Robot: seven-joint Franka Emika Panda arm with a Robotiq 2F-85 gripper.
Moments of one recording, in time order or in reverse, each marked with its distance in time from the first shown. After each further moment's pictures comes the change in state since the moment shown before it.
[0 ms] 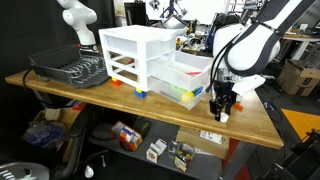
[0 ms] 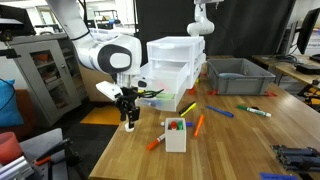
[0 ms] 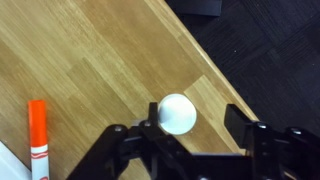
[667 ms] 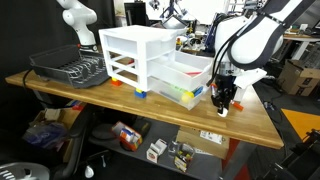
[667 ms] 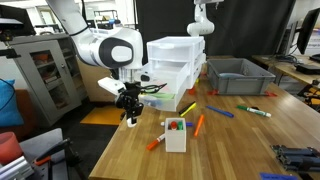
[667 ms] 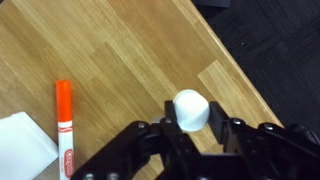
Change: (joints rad) arm 0.001 -0.052 -0.023 -0.004 -0.044 -0.009 0.000
